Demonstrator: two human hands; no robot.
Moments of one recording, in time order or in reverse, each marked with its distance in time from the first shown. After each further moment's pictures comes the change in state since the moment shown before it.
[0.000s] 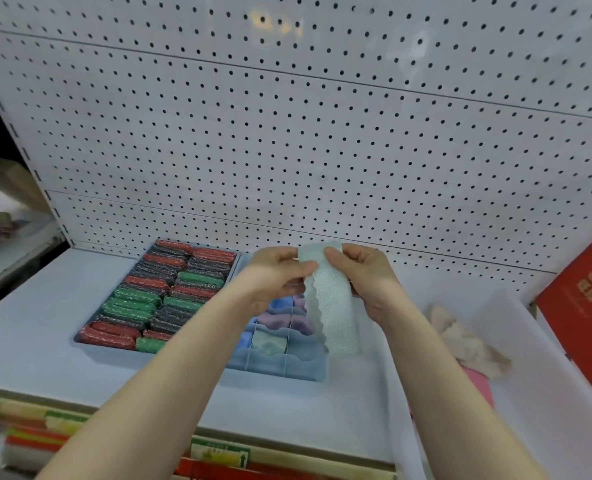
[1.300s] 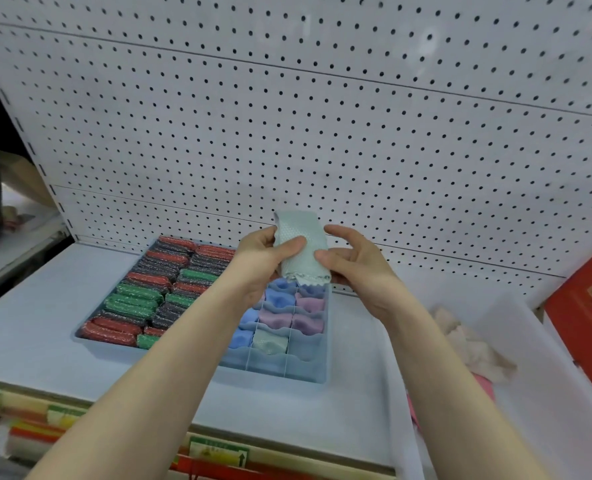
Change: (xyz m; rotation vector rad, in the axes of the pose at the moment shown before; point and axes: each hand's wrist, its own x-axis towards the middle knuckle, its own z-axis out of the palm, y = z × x) left_hand 0.008 0.004 -0.012 -0.148 0.156 0.148; right_hand 0.004 -0.012 0.005 -0.010 -0.161 -0.037
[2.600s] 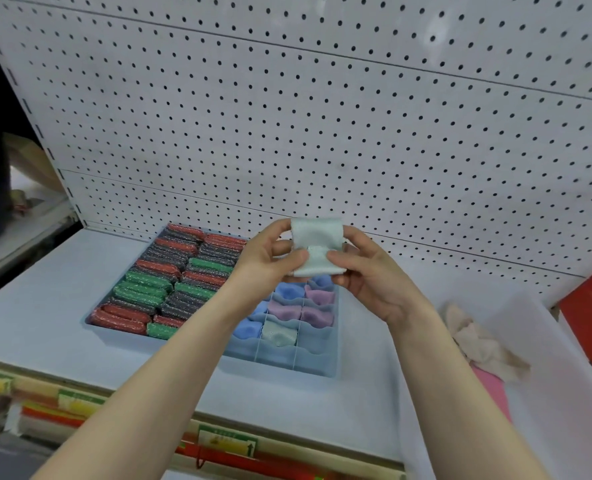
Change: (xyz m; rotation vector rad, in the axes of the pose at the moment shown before) left_hand -0.012 -0.021 -0.022 0.090 -0.158 0.235; right_hand 0.006 0.016 0.004 0.252 -0.111 0.069
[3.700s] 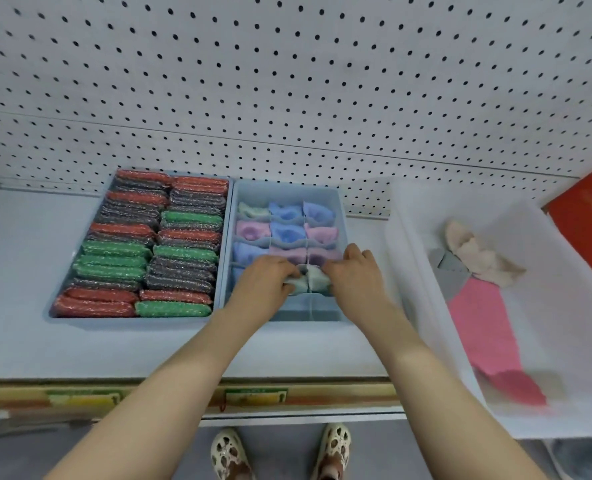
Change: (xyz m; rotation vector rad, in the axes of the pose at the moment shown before) left_hand -0.011 -0.135 -0.043 1.140 -0.373 0.029; right_hand -0.004 0.131 0.013 -1.992 0.152 0.202
